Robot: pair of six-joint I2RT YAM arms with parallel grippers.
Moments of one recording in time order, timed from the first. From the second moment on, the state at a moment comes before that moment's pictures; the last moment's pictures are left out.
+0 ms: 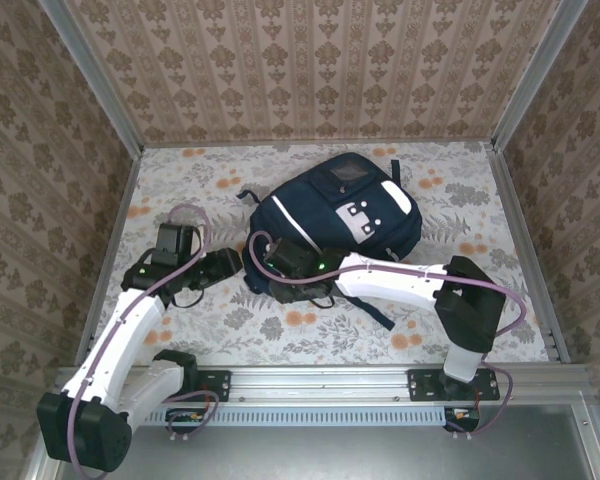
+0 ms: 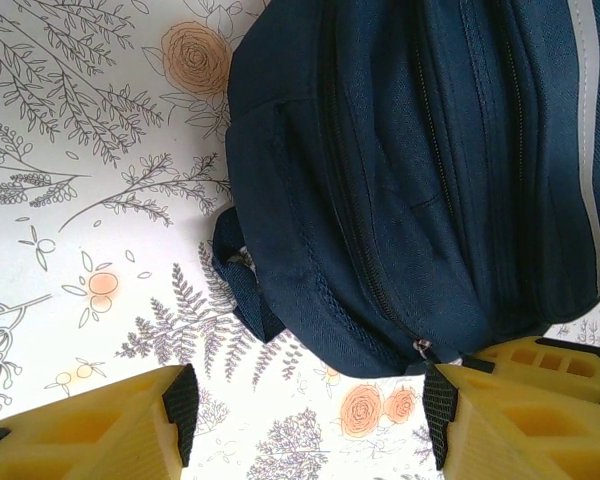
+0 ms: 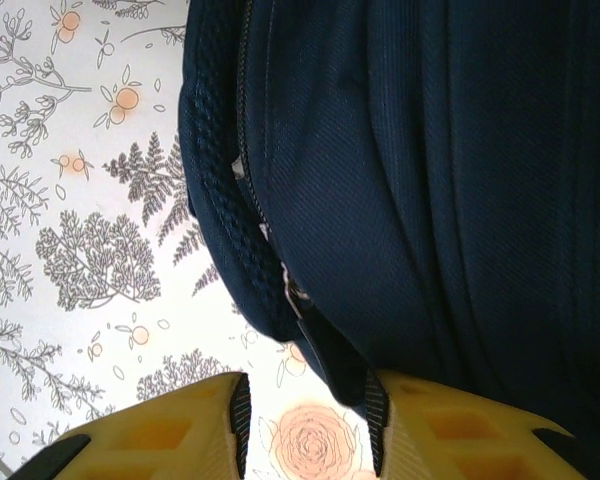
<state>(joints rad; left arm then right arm) -0.27 0.92 0.75 -0.76 0.33 -0.58 1.03 1.77 1.29 -0.54 0.11 0.47</state>
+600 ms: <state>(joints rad) -0.25 0.95 0.73 -0.72 0.34 -0.60 1.02 1.85 1.32 -0.55 0.16 0.47</state>
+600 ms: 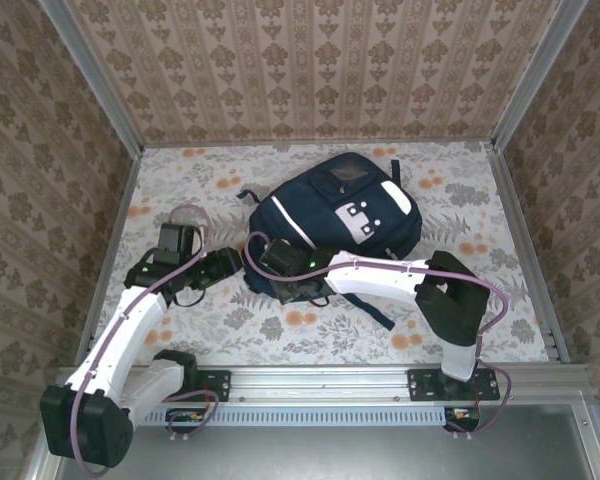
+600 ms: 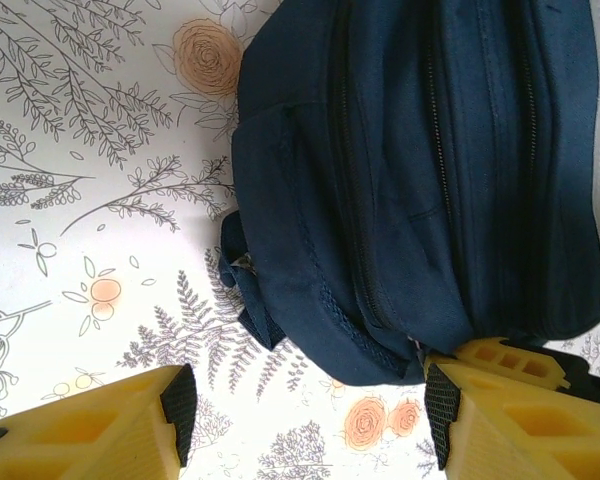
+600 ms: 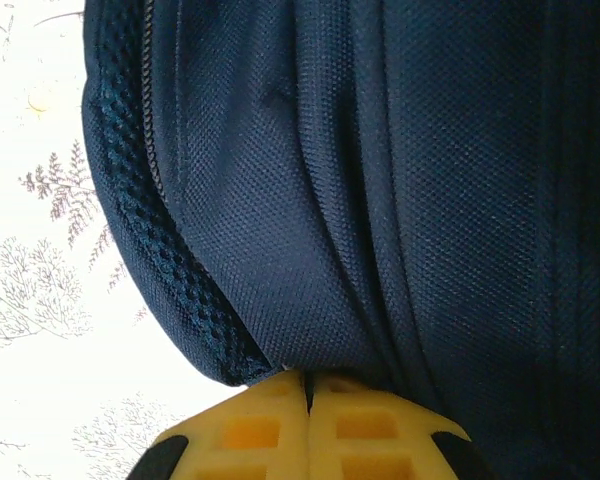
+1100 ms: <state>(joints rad) -0.25 1.13 0.74 -0.61 0.34 -0.69 0.94 1.67 1.19 -0.44 -0.11 0.54</state>
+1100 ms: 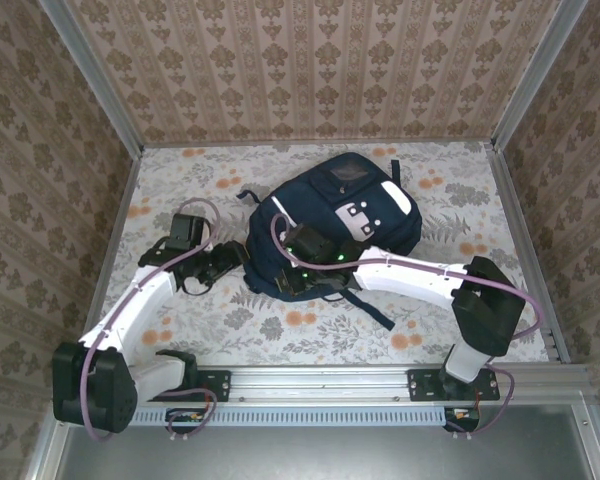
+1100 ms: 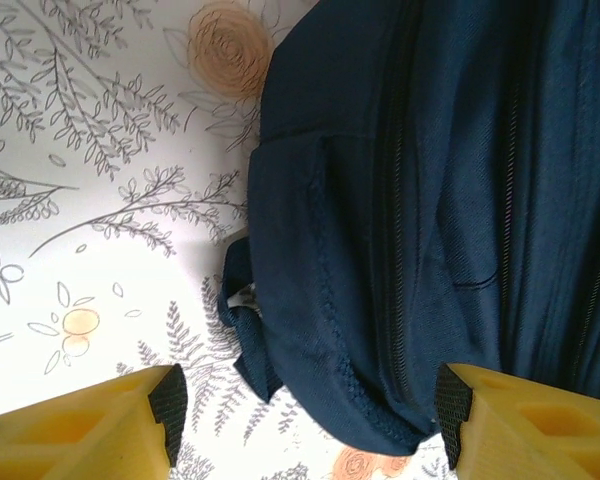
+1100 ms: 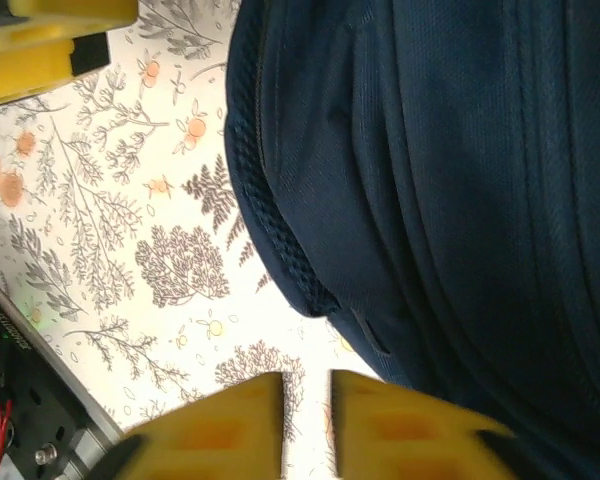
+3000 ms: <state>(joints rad) -0.37 1.40 0.98 -0.53 0.31 -0.70 0.74 1.55 0.93 -0.34 0.07 0.71</state>
